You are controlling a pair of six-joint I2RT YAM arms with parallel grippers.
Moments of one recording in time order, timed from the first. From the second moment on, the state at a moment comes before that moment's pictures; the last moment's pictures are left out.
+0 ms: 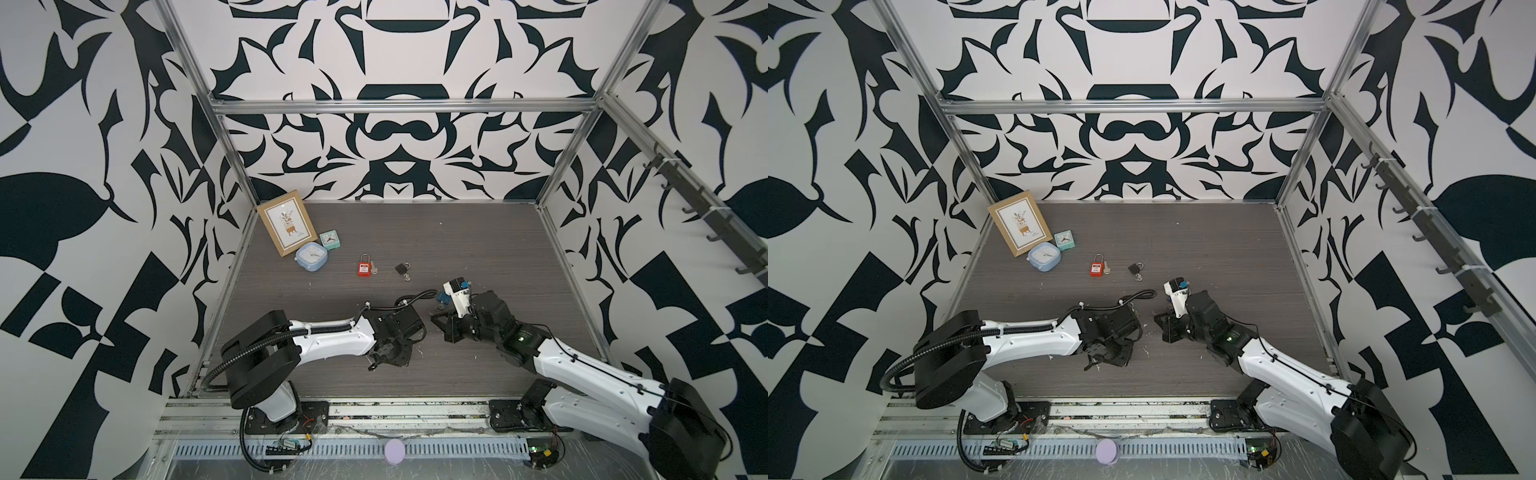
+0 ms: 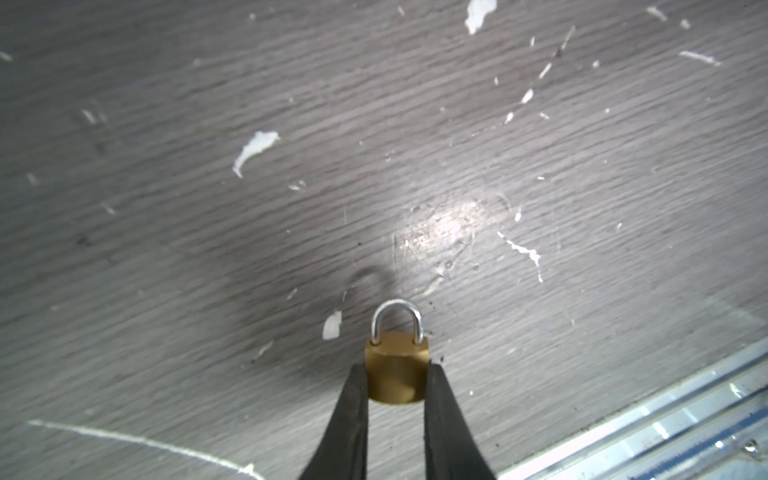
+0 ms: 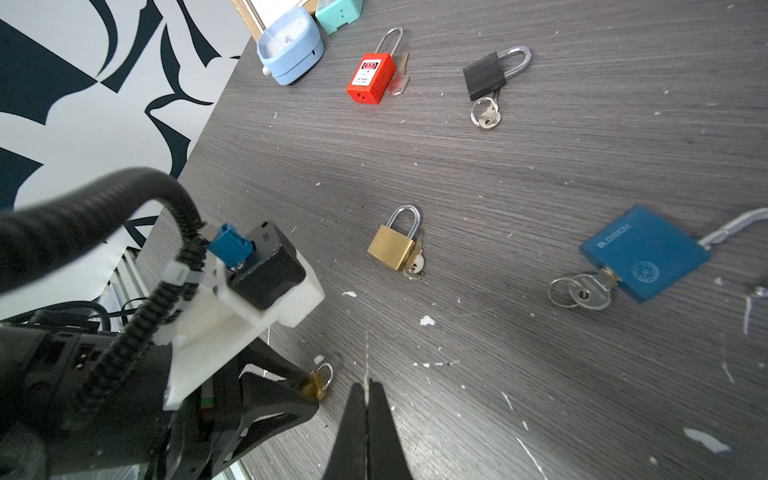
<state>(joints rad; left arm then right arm) -1.12 1.59 0.89 -0.57 0.05 -0.79 0.71 0.99 0.44 -0.05 -0.26 0.53</state>
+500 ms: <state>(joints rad) -1.12 1.62 0.90 -0.58 0.06 -0.80 0.71 1.02 0.44 -0.05 -0.26 0.53</state>
